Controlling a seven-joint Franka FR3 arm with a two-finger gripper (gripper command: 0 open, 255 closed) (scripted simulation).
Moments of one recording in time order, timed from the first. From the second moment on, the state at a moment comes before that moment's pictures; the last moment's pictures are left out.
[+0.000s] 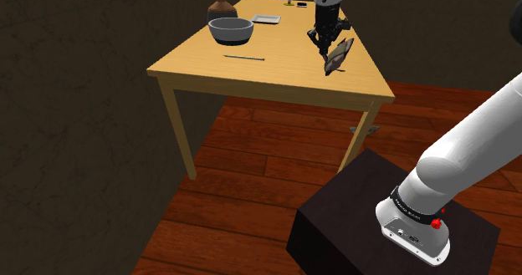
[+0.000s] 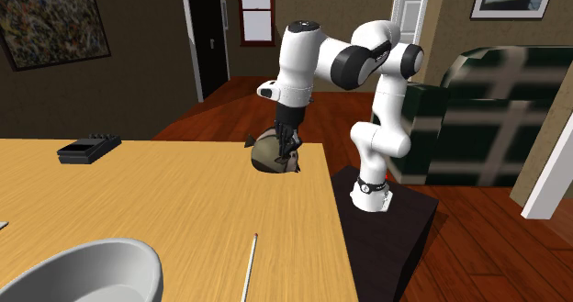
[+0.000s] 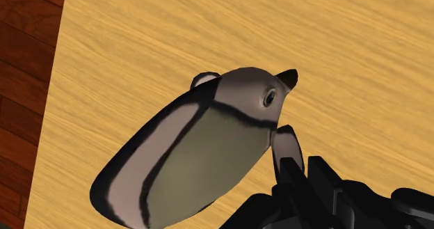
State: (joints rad) arm -0.10 -0.16 0.05 -1.85 -0.20 1.67 0.36
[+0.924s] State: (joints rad) arm -0.10 -0.13 0.05 -1.64 -0.20 1.51 0.33
